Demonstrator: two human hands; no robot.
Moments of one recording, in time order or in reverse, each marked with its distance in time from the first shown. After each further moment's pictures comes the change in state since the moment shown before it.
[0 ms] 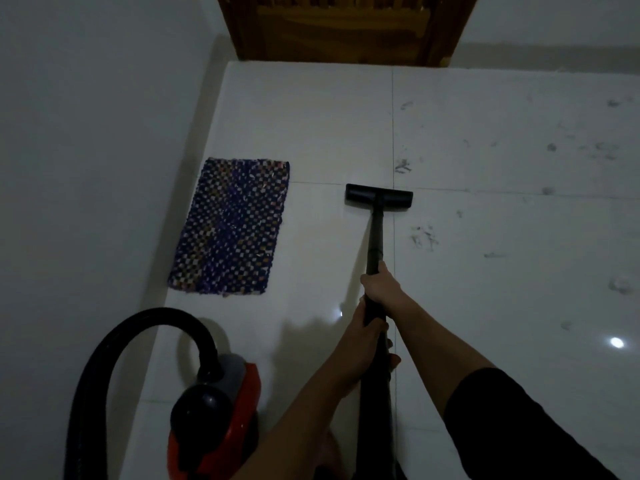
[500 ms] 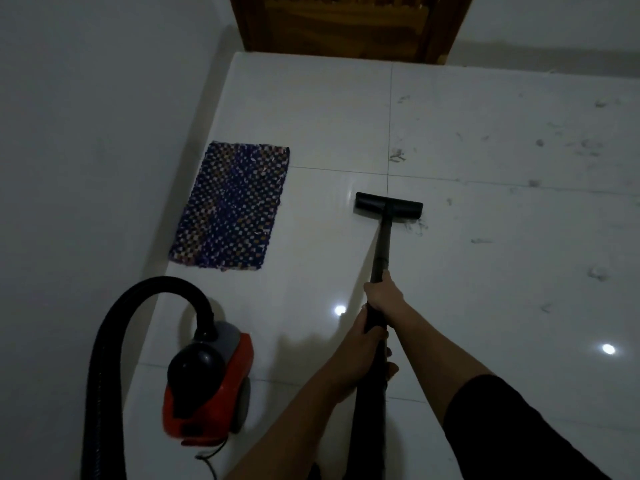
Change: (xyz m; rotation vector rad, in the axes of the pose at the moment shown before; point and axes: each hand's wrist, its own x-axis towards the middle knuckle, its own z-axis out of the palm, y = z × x) left_hand -0.060 -0.065 0.039 0.039 -0.026 -0.027; right_hand -0.063 0.078 -0.007 -0.003 0.030 0.022
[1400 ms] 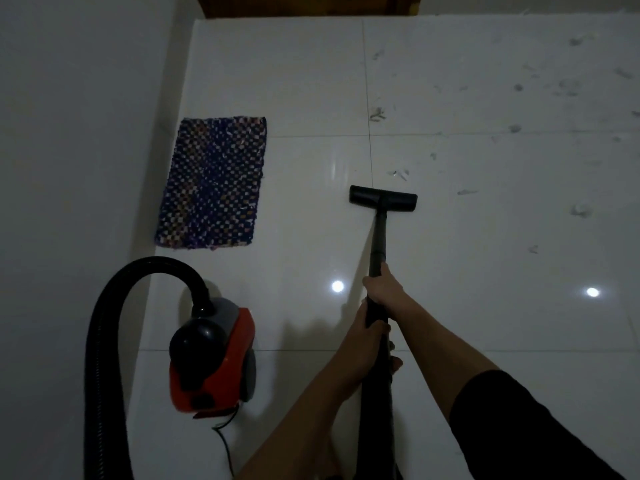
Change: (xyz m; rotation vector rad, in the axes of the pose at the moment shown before) left_hand -0.027 -0.066 0.010 0.064 -0.019 -0.045; right_hand -0.020 0.080 0.022 0.038 -0.019 0.083
